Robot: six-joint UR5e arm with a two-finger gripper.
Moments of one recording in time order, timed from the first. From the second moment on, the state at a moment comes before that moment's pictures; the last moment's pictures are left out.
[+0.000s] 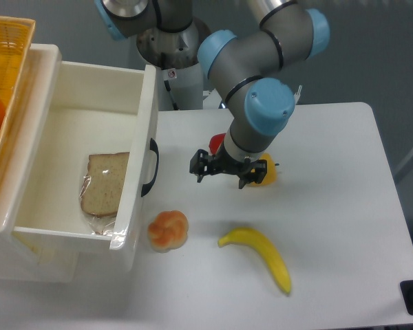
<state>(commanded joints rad) 2.49 -1.90 -1.62 -1.35 1.39 0.59</state>
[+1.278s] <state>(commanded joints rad) 2.43 -1.93 -1.62 -1.35 1.35 0.60</state>
